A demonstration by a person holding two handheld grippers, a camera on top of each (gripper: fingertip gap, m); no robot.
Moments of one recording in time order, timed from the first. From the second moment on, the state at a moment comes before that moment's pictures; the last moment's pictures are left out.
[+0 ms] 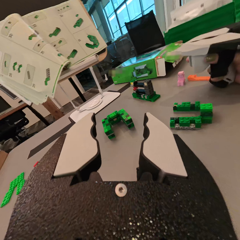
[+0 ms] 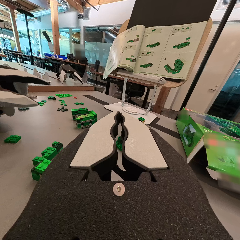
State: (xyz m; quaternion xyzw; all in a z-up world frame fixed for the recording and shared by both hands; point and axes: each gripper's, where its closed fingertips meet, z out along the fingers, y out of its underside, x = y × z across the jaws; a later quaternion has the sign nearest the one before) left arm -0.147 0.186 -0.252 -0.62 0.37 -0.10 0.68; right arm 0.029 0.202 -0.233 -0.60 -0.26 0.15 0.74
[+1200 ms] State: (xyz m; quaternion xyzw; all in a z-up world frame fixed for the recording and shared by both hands) left arm -0.164 0.188 -0.244 -0.63 0.30 -0.24 0.67; right arm 0.025 0.196 -0.229 -0.58 -0.27 0.16 0.75
